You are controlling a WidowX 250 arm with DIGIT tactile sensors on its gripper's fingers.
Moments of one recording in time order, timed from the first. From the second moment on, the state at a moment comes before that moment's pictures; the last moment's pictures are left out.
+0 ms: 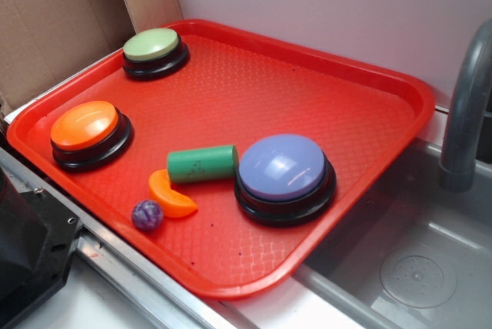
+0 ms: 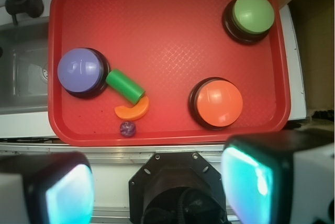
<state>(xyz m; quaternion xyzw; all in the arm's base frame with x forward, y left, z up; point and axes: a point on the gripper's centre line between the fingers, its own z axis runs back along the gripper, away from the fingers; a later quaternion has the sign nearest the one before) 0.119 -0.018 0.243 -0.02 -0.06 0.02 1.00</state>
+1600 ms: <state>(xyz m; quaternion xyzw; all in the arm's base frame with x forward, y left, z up) 0.196 -0.058 0.055 -0.02 -0.09 -0.31 0.95</state>
